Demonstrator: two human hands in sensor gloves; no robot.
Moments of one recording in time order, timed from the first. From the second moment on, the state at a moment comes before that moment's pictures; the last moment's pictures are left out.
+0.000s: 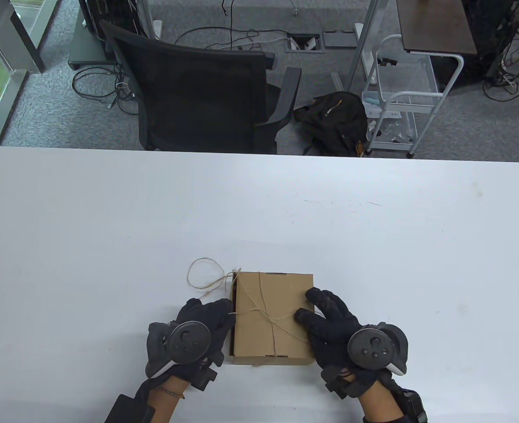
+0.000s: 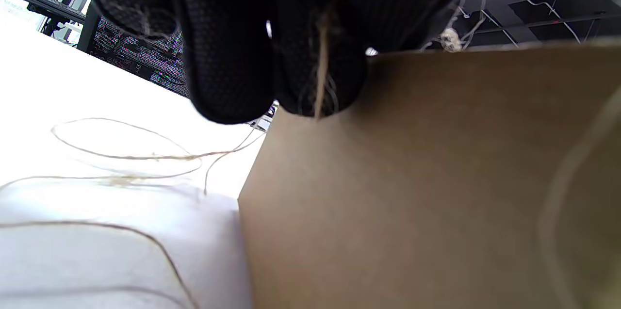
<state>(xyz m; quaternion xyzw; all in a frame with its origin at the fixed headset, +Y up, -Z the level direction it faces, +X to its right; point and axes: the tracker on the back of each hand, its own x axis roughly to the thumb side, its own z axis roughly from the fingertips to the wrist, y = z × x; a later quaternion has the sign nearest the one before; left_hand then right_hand) -0.144 -0.723 -0.161 0.08 -0.14 0.24 0.96 0.168 -0.726 -0.168 0.27 -0.05 0.89 0.35</state>
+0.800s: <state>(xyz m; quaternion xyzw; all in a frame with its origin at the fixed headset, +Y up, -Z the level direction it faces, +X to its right) -0.152 -0.723 -0.164 0.08 -0.12 0.25 0.96 0.201 -0.719 -0.175 0.13 -0.15 0.90 0.38</state>
